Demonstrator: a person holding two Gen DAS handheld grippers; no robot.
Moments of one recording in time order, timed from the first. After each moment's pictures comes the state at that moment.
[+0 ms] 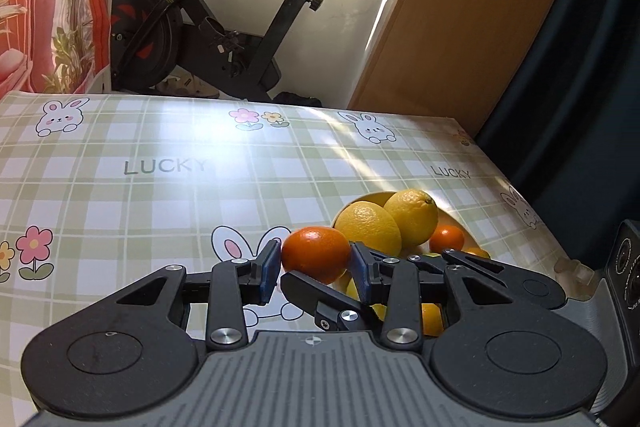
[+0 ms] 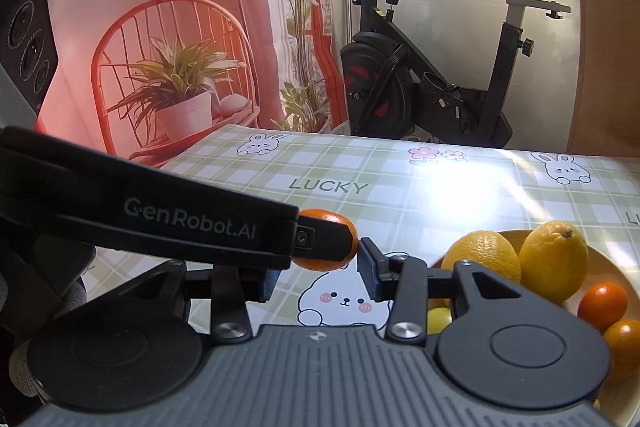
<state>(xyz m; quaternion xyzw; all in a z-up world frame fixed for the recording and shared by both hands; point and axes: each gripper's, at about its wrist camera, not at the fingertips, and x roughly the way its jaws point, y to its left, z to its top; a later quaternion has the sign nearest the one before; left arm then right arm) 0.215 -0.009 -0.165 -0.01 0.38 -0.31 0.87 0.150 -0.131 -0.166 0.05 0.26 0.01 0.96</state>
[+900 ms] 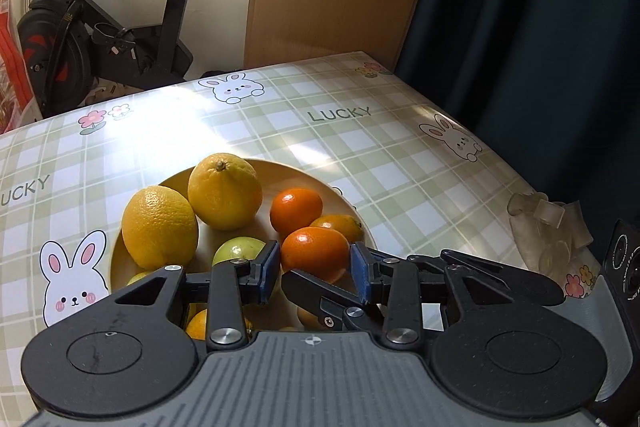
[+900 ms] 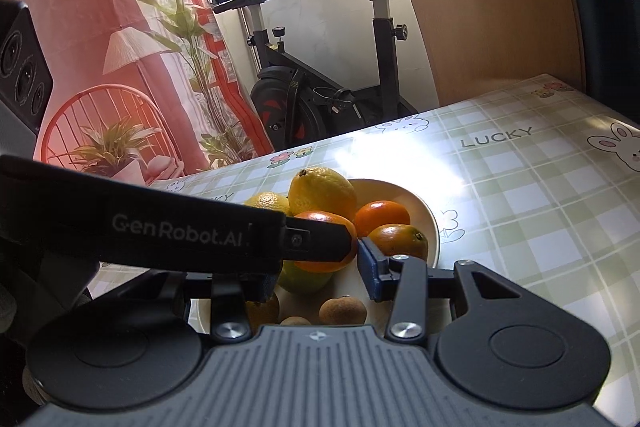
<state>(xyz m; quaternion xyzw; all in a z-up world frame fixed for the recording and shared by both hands) 0.156 -0.150 -0.184 0.09 0.39 -0.38 0.84 0.030 -0.262 -0.176 0.17 0.21 -0.07 0.96</state>
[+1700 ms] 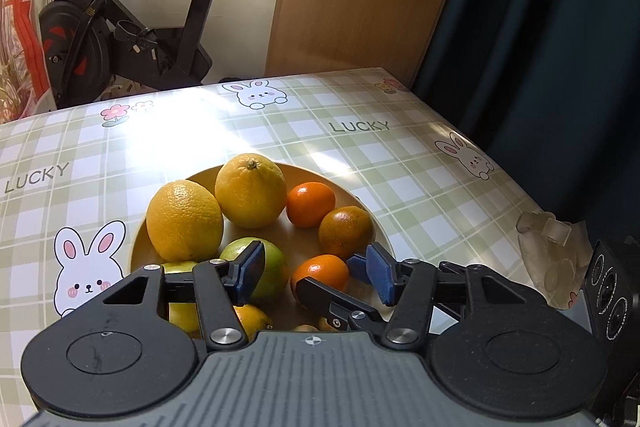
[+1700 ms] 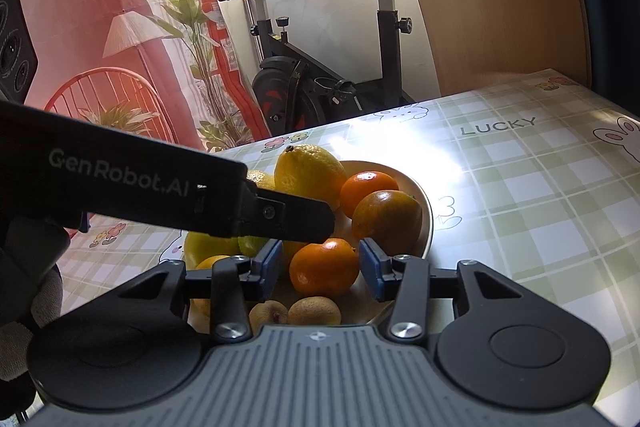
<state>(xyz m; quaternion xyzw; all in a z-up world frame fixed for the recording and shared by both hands) 0.156 -0.130 -0.183 0.06 0.38 -0.35 0.85 0.034 -0.261 -0.192 0.15 0.22 -0.07 0.96</state>
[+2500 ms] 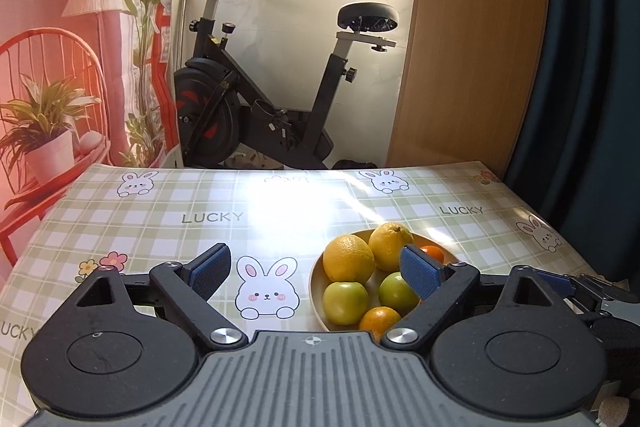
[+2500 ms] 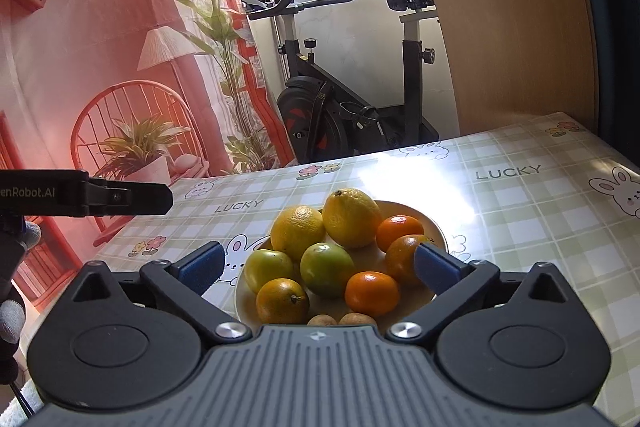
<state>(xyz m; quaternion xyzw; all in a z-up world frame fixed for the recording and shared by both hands) 0.096 -0.035 -0.106 0.04 0.26 -0.19 0.94 0.003 -0.241 -0.139 0.13 0.20 -0.04 0.97</state>
